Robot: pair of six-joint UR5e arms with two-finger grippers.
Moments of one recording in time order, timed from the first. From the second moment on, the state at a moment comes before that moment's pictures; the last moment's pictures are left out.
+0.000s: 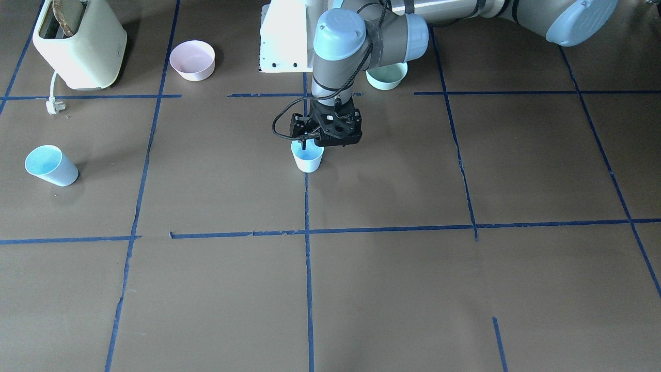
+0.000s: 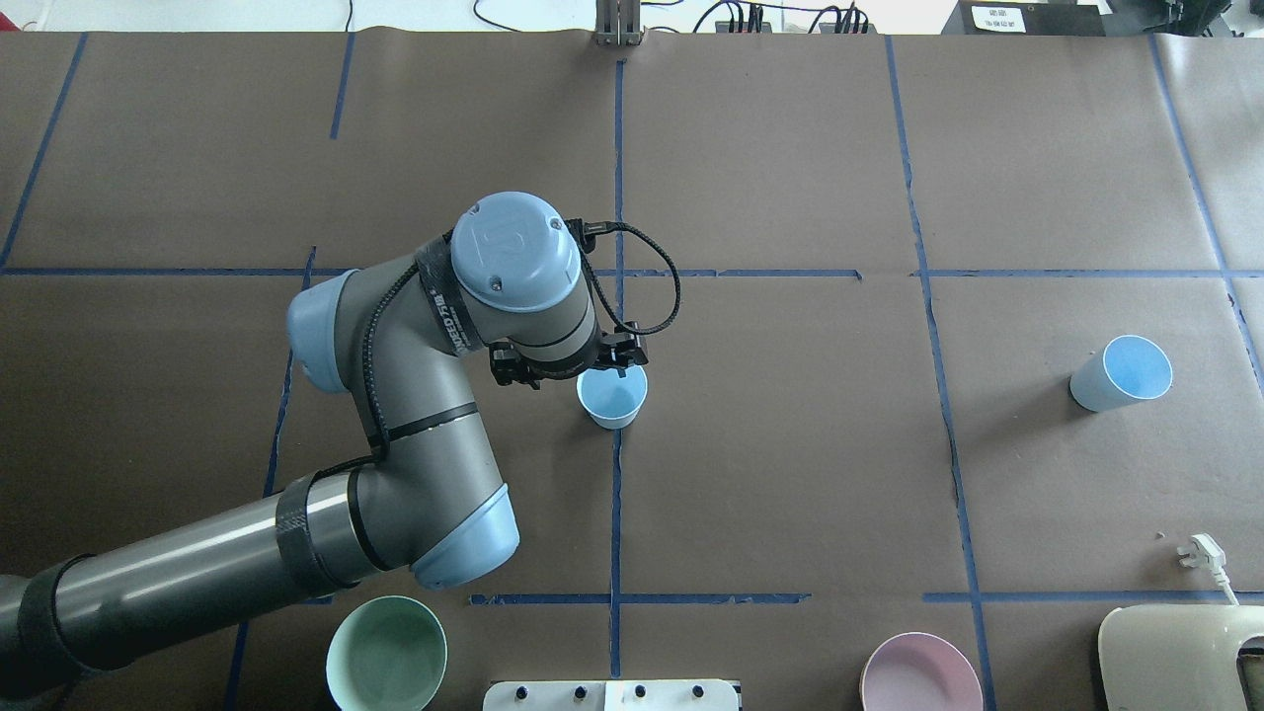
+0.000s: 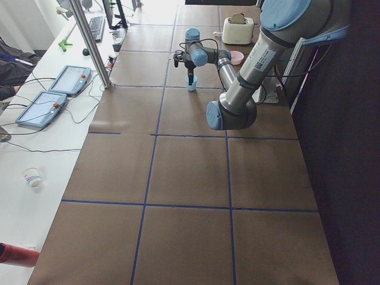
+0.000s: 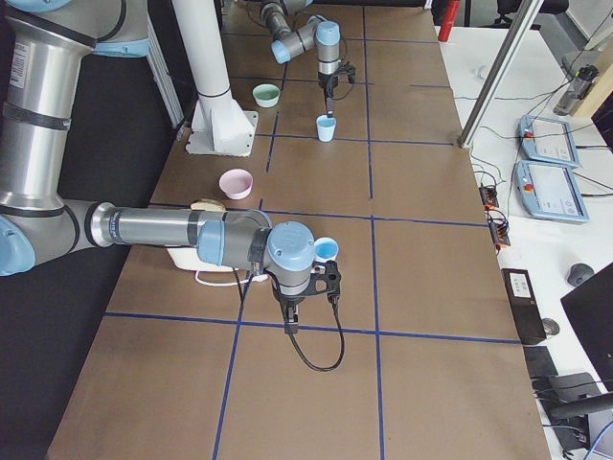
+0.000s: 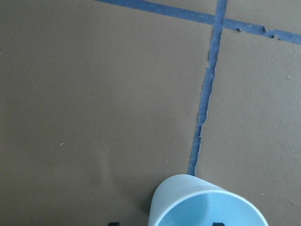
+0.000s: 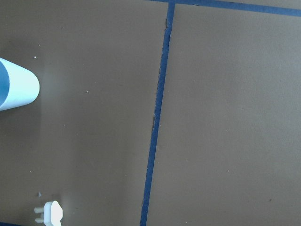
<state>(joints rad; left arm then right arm) -0.53 -2.33 -1.68 -1.52 -1.90 -1.30 1.61 -1.85 1.87 -1.69 2.38 -0.22</state>
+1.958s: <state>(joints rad) -1.64 -1.37 -1.80 -1.42 -2.37 0.29 1.28 -1.79 1.86 -1.25 2.34 0.46</state>
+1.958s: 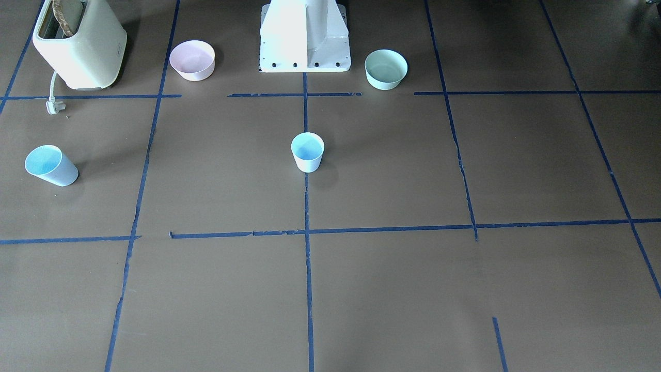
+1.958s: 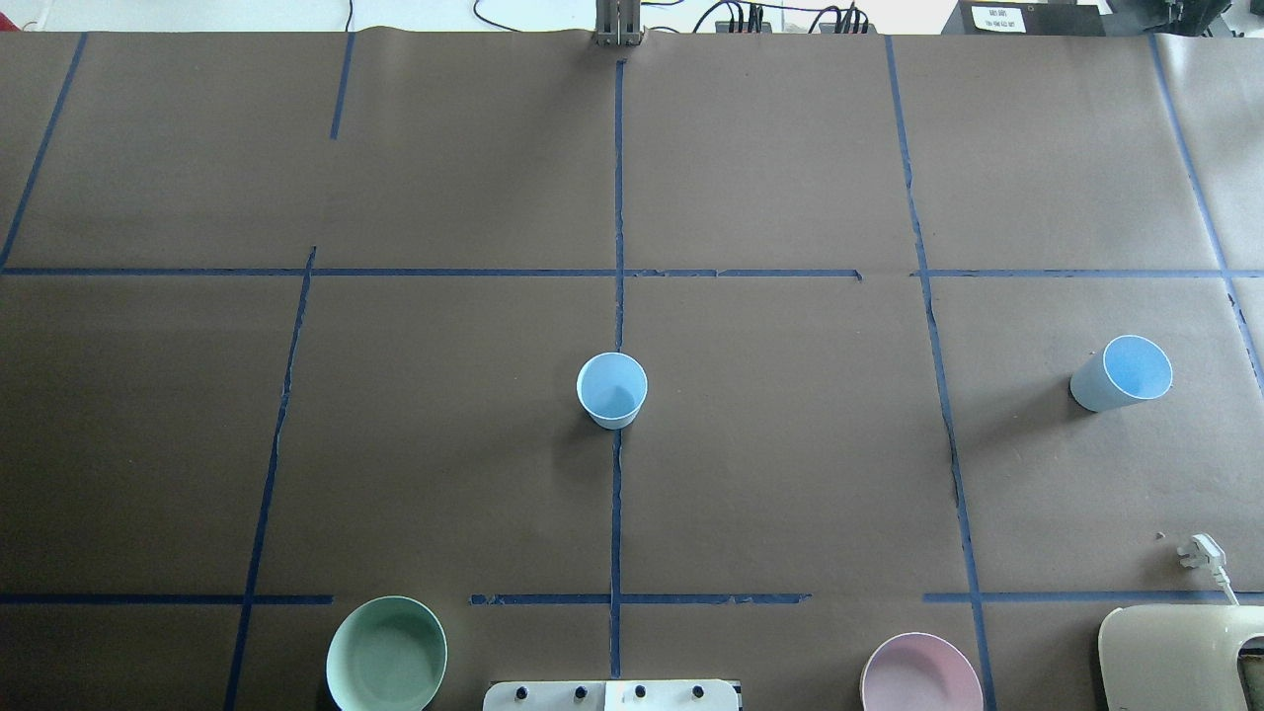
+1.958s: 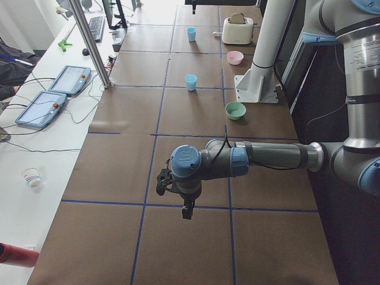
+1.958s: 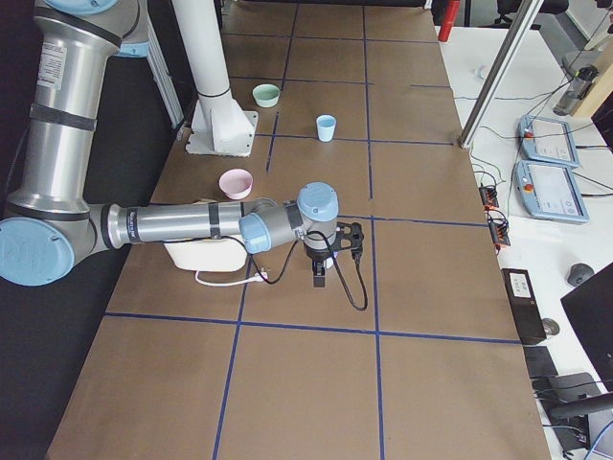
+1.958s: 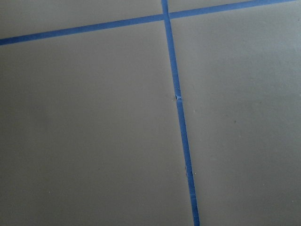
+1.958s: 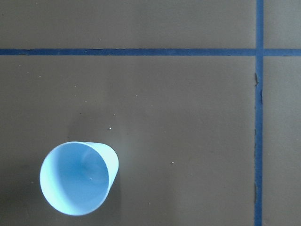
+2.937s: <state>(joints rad) -1.64 -1.37 -1.81 -1.42 -2.37 0.29 1.11 -1.70 1.73 -1.17 2.28 0.57</state>
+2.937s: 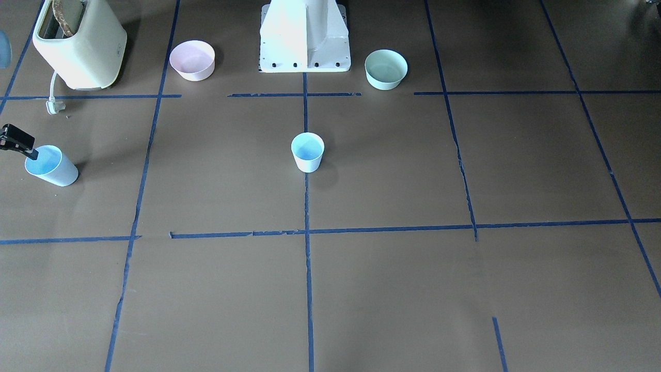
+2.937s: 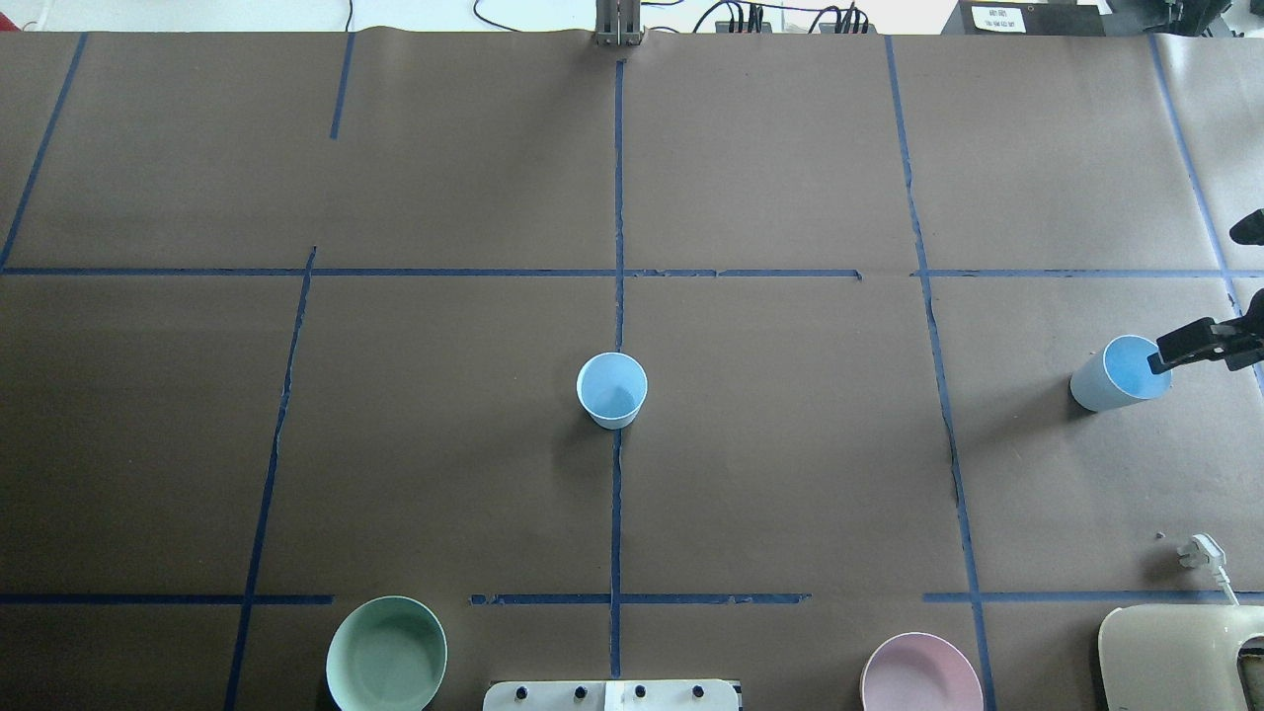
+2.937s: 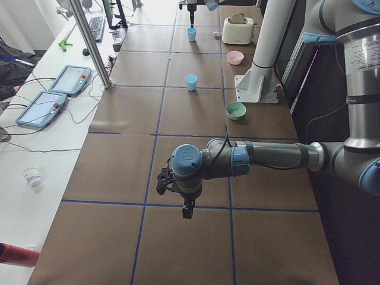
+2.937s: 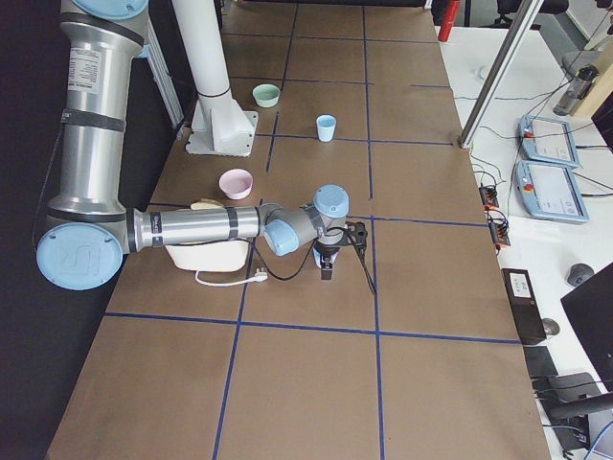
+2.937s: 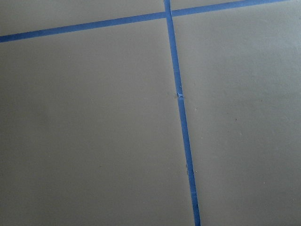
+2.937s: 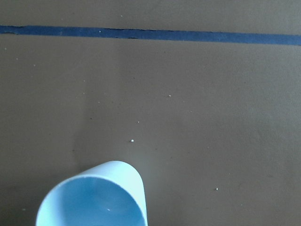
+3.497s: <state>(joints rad) -1.64 -1.37 -1.81 -1.42 -2.37 0.29 1.07 -1.65 1.65 -1.17 2.28 0.57</state>
